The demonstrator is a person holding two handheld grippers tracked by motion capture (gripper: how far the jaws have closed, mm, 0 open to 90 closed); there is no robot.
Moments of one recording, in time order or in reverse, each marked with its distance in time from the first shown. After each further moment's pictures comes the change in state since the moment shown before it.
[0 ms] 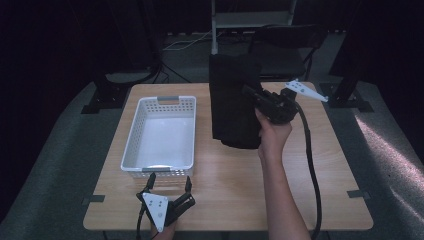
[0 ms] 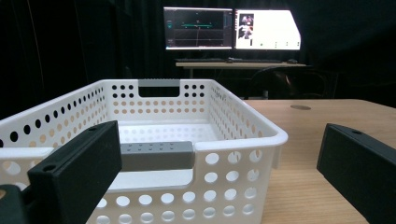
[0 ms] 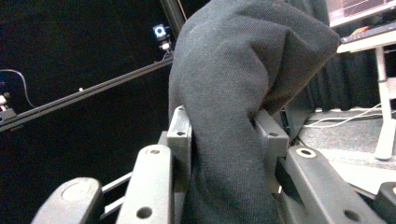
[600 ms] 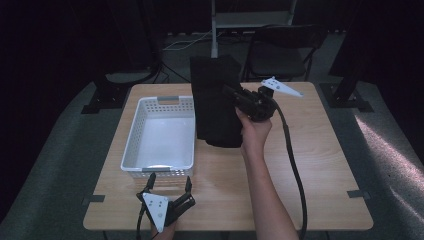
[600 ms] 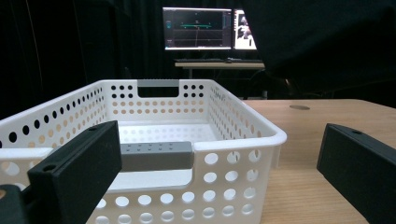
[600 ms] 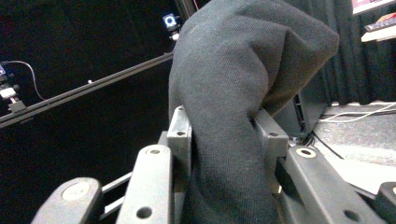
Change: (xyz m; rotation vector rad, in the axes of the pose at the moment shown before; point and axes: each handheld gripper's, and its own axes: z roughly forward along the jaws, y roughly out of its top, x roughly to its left) left arm 0.000 0.000 0.000 0.002 -0.008 -0.001; right arm 0.017 -0.013 0.041 0.034 0.043 0.004
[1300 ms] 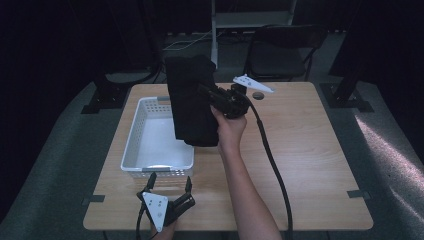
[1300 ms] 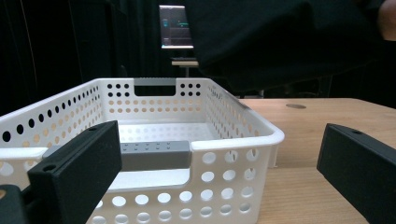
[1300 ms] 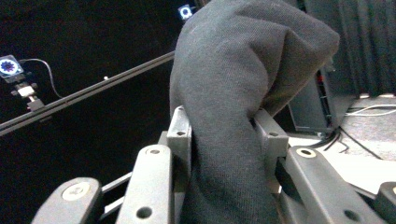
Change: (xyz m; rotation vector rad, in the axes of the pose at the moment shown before) left arm 0.001 0.000 0.000 0.005 -0.012 -0.006; right arm 0.029 -0.013 0.053 0.027 0.061 0.036
